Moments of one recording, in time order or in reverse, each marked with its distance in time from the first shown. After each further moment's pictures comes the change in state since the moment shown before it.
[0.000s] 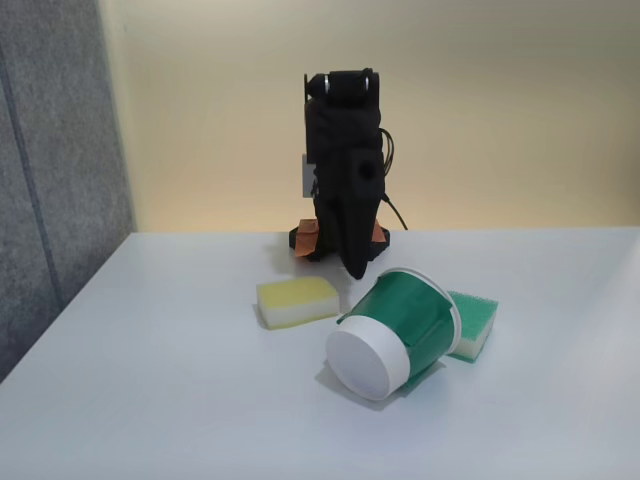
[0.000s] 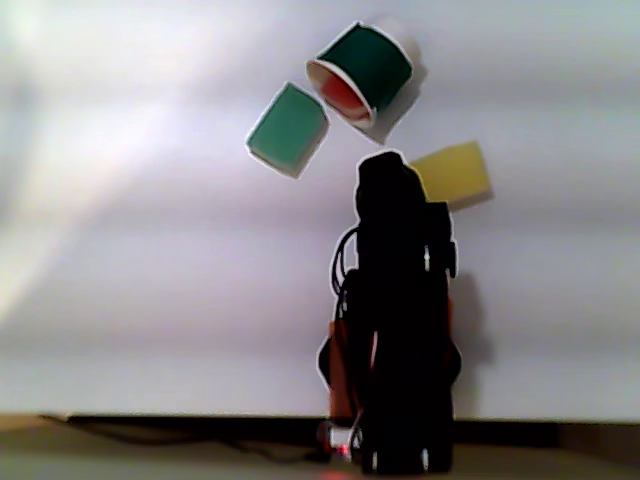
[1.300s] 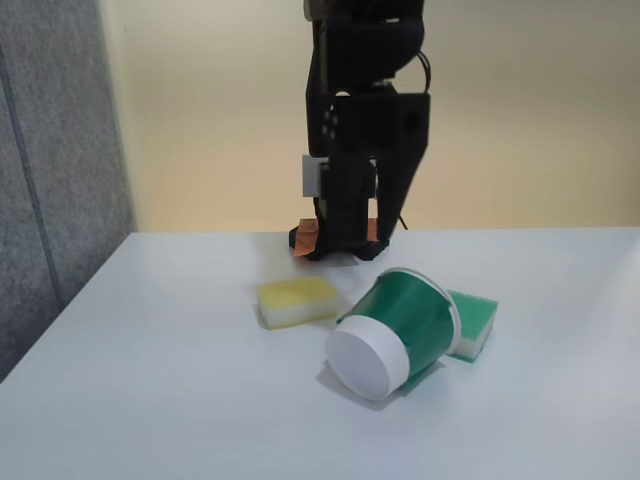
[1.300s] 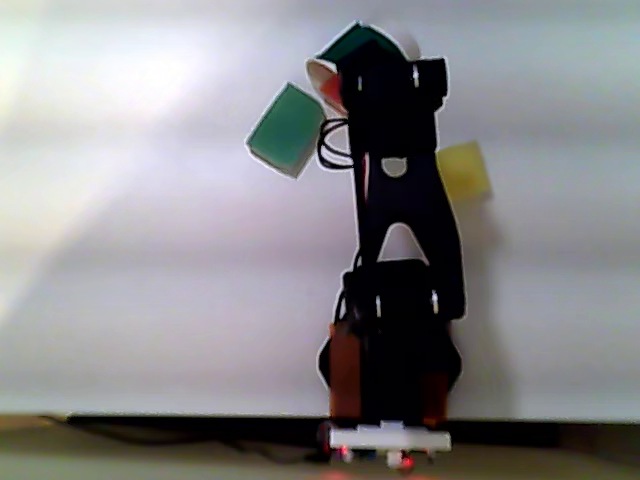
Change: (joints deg) arm -4.2 -72.4 -63.7 8.4 -9.3
